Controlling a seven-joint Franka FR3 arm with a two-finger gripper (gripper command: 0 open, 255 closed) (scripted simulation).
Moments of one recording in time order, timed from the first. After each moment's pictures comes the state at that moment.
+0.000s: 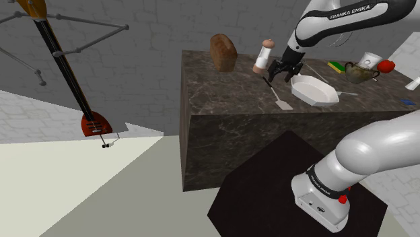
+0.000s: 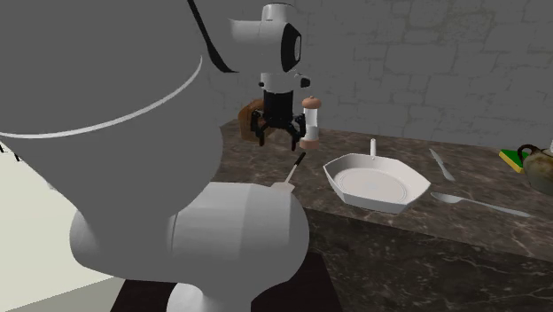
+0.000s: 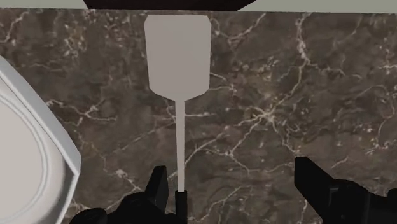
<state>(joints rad) -0.21 -0.38 -0.16 -2.52 -0.04 2.20 0.09</state>
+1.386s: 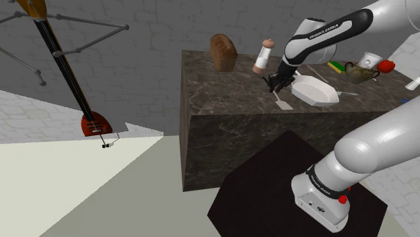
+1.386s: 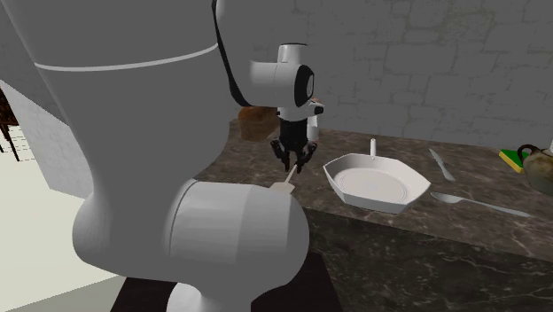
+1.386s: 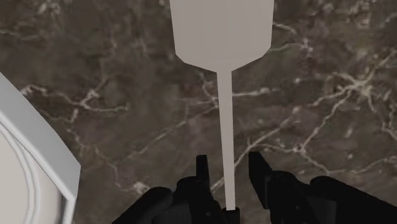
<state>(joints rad) -0.25 -0.17 -0.21 -2.54 -0.06 2.44 0.09</state>
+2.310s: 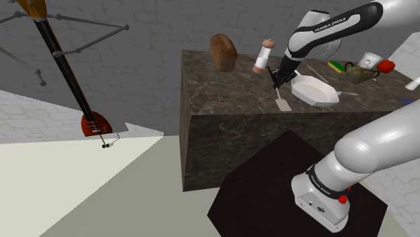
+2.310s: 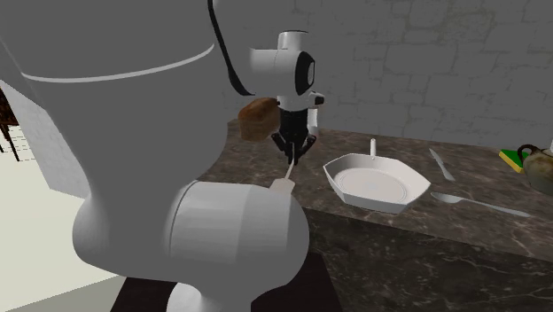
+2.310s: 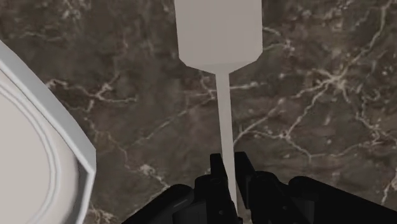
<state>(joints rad) -0.25 -0.21 -0.20 -2.51 -0.06 2.36 0.10</state>
